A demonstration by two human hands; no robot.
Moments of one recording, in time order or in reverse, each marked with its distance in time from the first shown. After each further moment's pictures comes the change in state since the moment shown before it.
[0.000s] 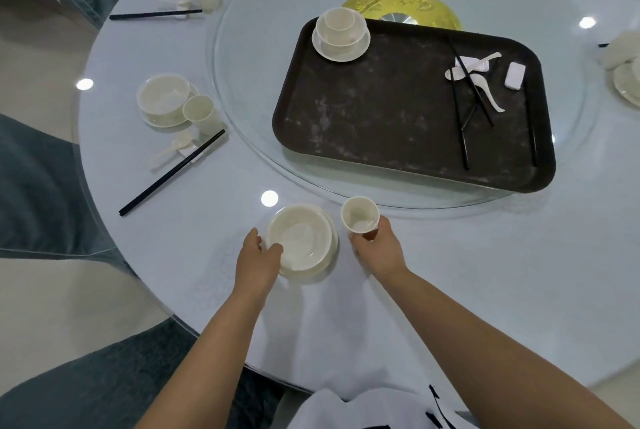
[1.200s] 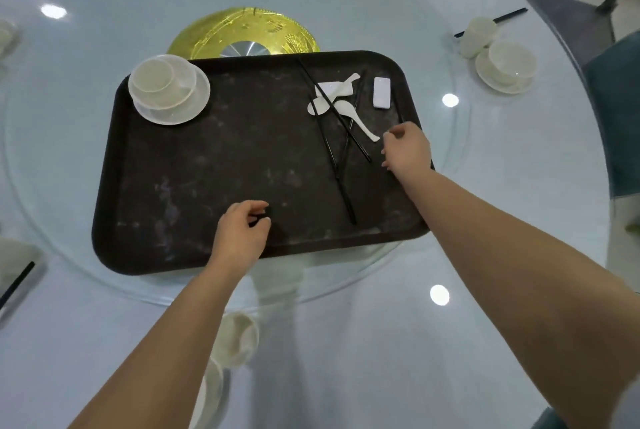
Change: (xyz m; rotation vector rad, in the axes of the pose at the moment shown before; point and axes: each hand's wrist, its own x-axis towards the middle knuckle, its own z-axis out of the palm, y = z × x) left_hand 0.085 0.178 0.208 0.508 -0.248 0.530; right_hand 0.227 -0.045 -0.270 0.016 0.560 -0.006
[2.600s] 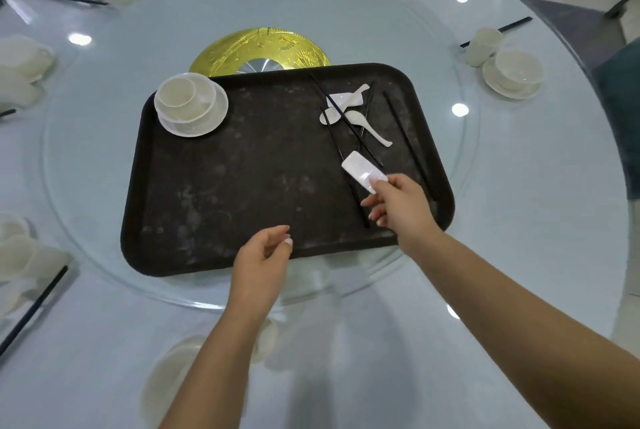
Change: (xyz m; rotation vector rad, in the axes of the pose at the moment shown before) left_hand -0.069 0.011 -0.009 -0.341 0.020 -0.045; right_hand -0.113 -0.009 -0.008 0.510 -0.276 0.239
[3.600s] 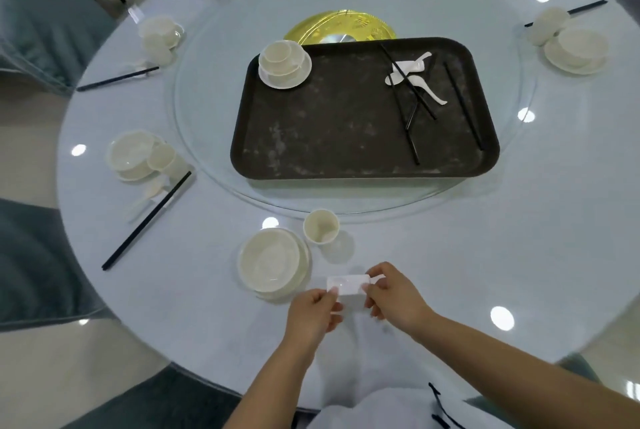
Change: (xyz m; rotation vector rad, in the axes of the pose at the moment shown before) left_hand -0.184 -0.123 -0.016 -0.175 0.006 -0.445; right_hand -0.199 0.169 0.013 -0.529 -0.465 0.015
